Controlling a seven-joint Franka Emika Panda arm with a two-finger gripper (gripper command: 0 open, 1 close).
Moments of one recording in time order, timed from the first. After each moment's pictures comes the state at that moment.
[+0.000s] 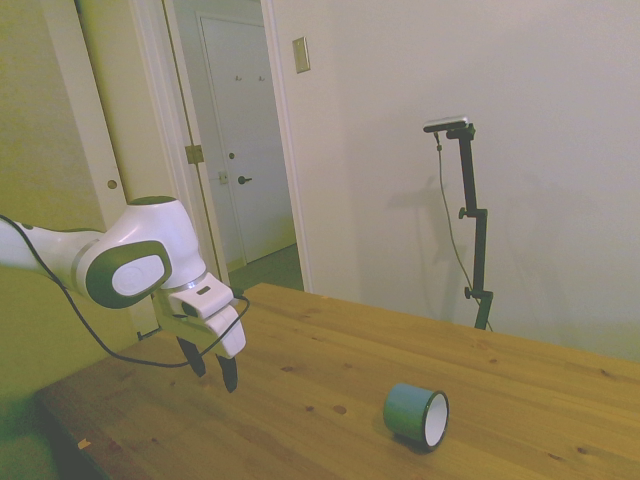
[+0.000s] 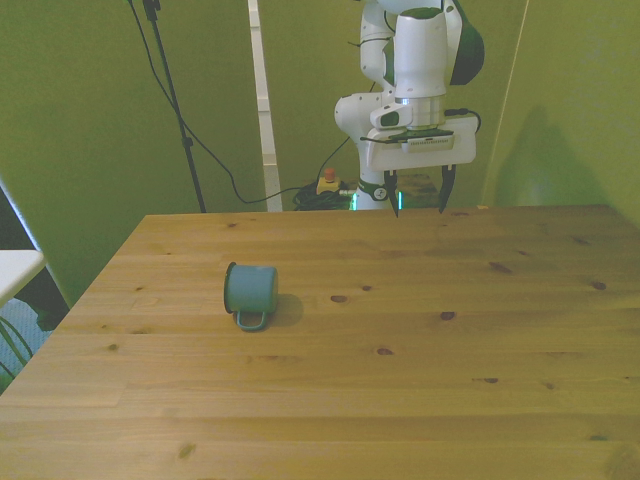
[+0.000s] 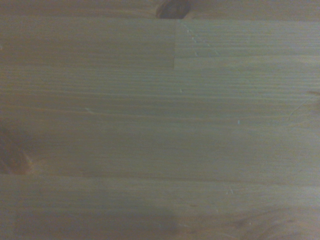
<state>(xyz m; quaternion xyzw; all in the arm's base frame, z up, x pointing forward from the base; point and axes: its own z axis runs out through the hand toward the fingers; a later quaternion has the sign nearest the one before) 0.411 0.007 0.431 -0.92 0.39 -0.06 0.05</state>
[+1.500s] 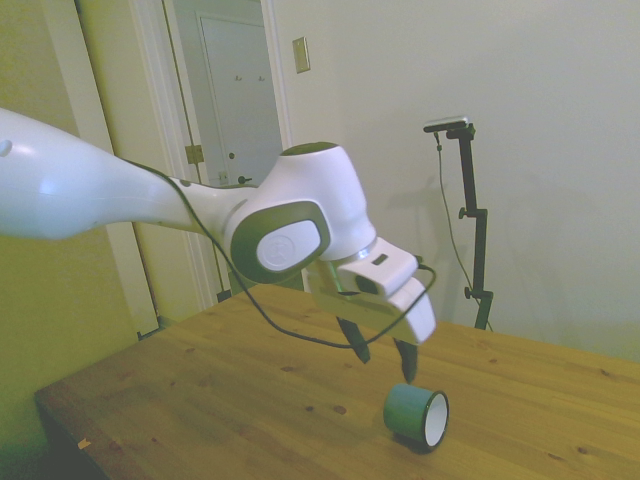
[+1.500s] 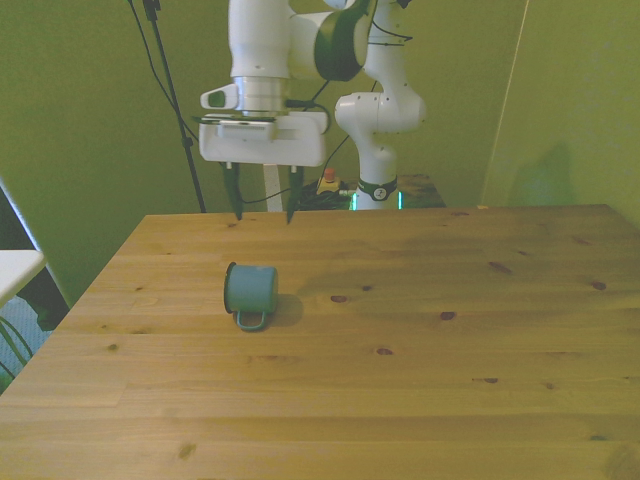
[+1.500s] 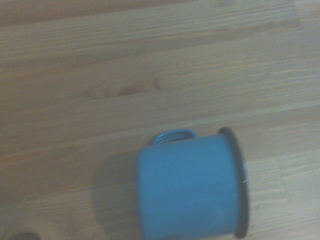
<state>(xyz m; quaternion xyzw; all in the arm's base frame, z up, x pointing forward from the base) 0.487 -0.290 0.491 -0.87 0.48 -0.14 0.03</state>
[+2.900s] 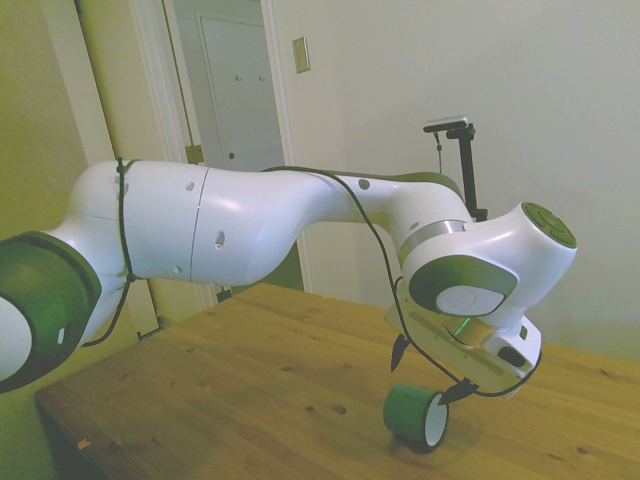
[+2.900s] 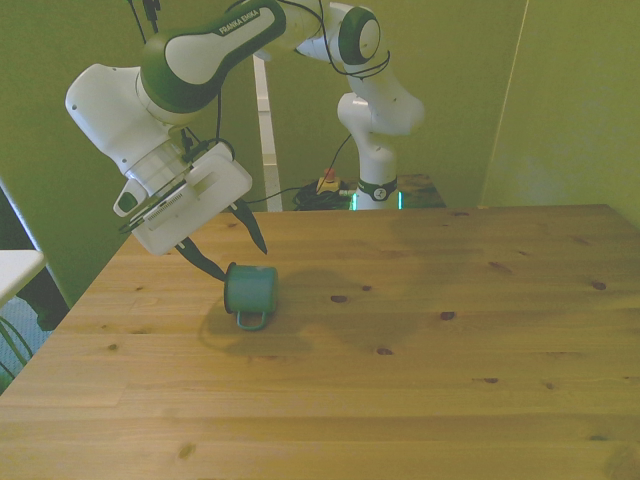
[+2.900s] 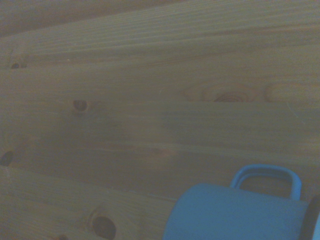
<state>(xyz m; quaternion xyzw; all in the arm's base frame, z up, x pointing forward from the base) 0.556 -0.399 0.415 -0.90 0.33 0.02 0.29</state>
